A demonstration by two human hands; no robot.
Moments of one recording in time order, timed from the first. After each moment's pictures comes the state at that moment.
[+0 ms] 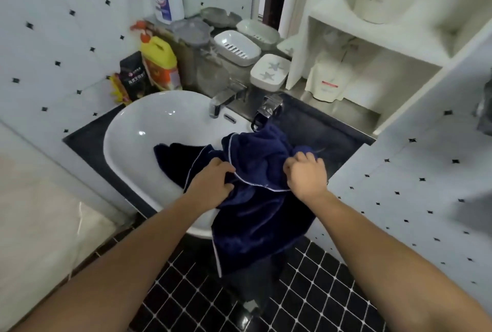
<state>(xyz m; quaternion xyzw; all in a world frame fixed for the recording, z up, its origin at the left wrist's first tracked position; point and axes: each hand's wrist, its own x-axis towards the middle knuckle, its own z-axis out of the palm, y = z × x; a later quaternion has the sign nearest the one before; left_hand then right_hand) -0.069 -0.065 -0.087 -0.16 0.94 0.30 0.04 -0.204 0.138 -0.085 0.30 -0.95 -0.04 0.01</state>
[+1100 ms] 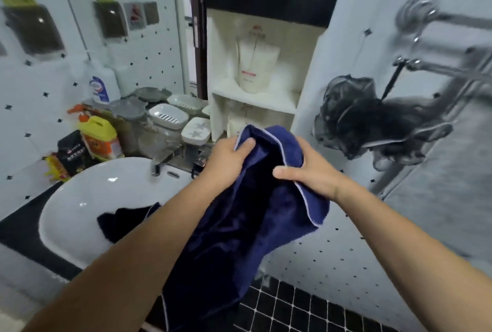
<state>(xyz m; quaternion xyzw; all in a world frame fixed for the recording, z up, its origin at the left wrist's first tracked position) -0.124 0.076 0.116 -0.03 0.77 0.62 -0.14 -0.160 0.280 0.135 0.24 -0.81 0.52 -0.14</state>
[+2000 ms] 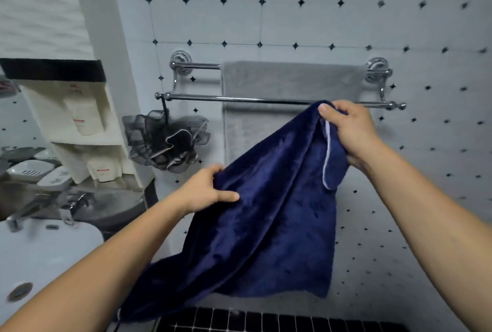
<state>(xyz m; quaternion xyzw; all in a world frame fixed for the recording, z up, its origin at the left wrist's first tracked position) -0.075 0.445 0.178 0.14 0.86 0.48 0.04 -0.059 0.732 0.288 0.05 -0.73 0.65 0.22</state>
